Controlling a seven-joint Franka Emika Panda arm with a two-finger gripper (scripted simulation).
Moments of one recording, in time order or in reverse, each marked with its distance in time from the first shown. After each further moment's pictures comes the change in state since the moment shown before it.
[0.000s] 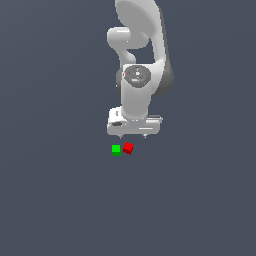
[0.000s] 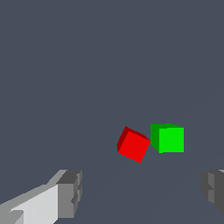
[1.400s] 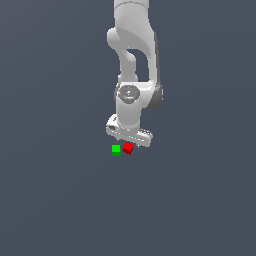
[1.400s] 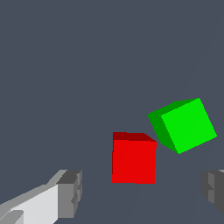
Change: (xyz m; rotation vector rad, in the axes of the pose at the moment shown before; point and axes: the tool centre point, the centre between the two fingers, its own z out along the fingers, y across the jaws) arm -0.011 0.016 0.076 0.019 0.047 0.400
